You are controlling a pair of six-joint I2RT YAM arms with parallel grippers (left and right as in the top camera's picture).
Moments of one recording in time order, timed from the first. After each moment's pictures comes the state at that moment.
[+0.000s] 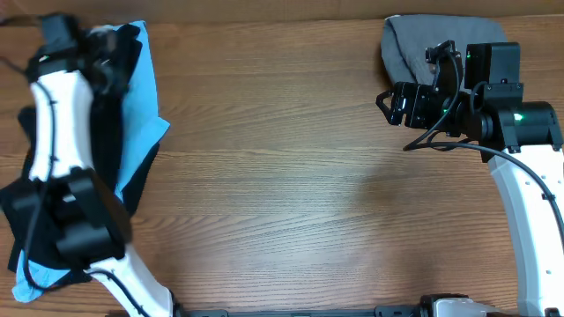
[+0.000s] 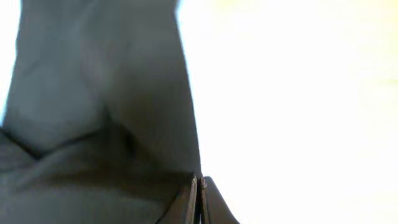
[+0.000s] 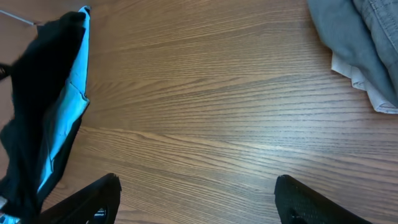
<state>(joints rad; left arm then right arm) 0.22 2.00 1.84 -0.88 0.14 0.12 0.03 1.44 1.48 -0.97 -0.42 0.18</state>
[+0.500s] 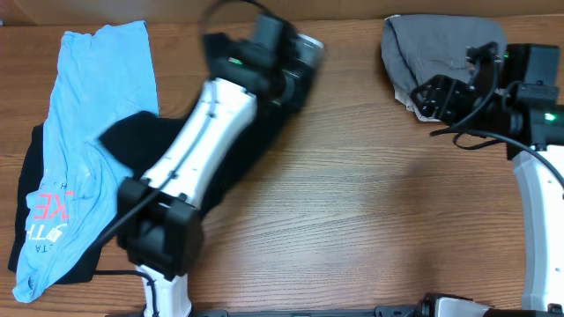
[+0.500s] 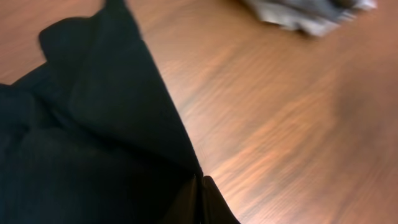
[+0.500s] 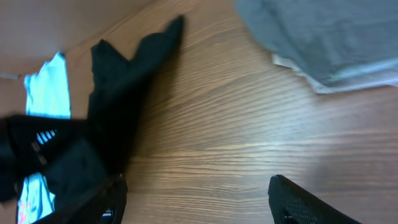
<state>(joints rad) -0.46 2.00 1.86 -0.84 0.26 0.05 -0.13 1.44 1.48 -0.99 -0.42 0.26</state>
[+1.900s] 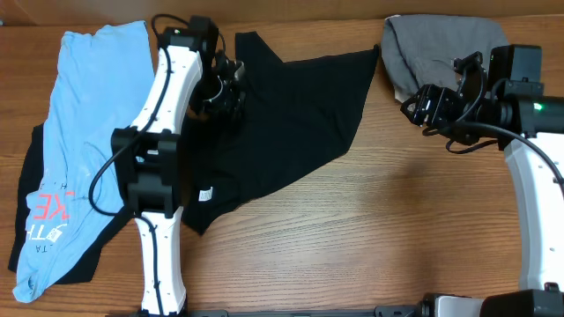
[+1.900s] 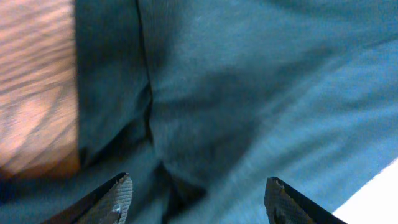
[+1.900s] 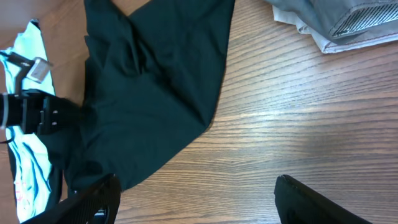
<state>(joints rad) -0.13 2.41 2.17 -1.33 0.23 0.20 -0.11 1.50 1.48 -1.07 -0.42 0.23</state>
